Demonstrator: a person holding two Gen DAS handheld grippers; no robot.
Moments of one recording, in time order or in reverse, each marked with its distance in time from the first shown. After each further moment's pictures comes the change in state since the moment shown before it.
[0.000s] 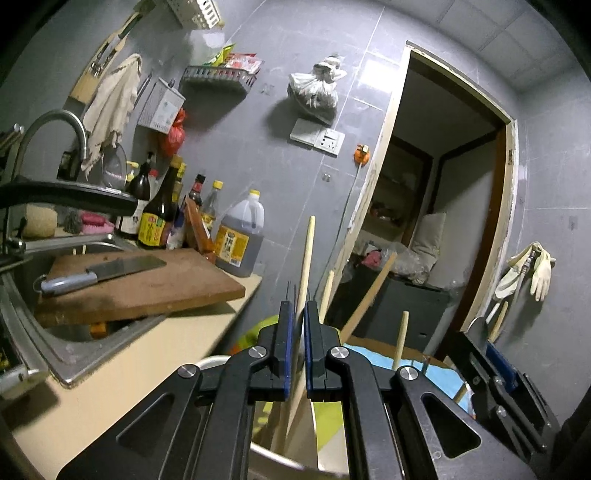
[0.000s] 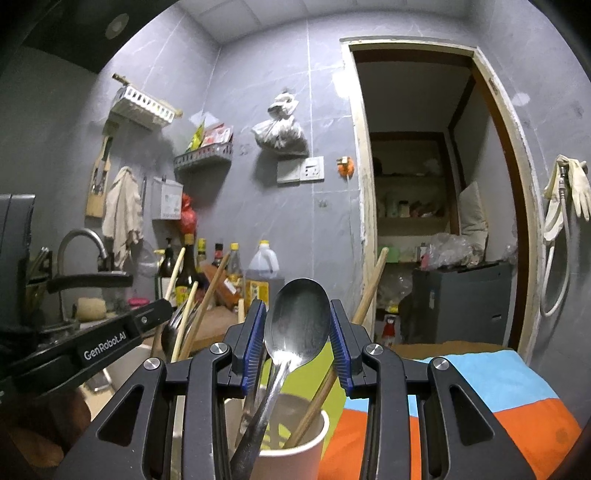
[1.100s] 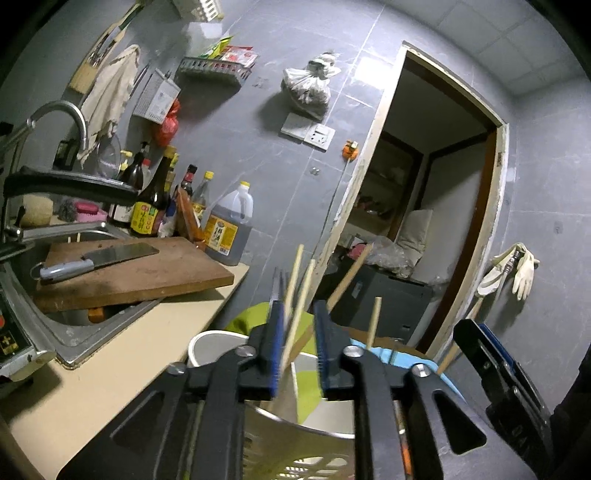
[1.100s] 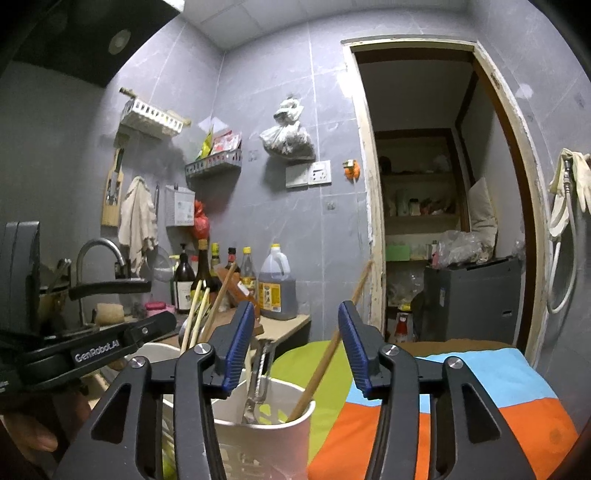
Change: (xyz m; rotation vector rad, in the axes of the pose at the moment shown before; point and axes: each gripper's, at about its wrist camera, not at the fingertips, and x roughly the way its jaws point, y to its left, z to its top) left arm -0.027 -0.005 0.002 -0.020 0.024 -0.058; right arm -0.023 -0.016 0.008 0.039 -0.013 0.054
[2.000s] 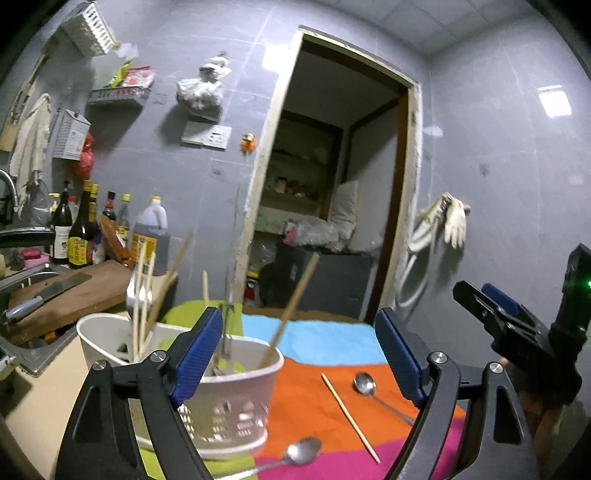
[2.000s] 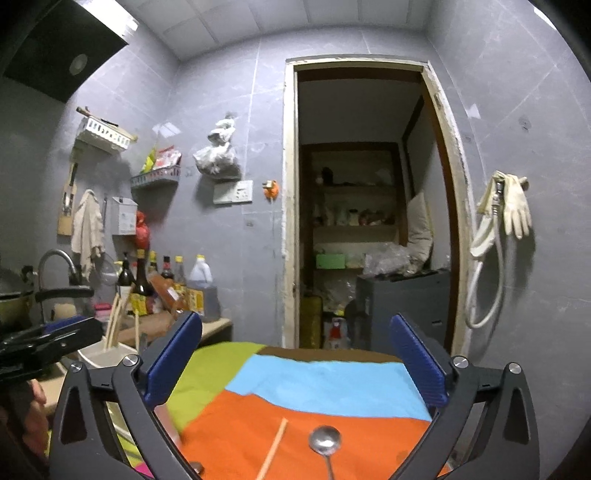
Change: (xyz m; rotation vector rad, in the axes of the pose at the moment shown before) left arm -0.038 -0.113 -0.028 0.228 0.056 -0.216; right arm -0.099 -0.116 0.037 -0.033 -0.001 -0.206
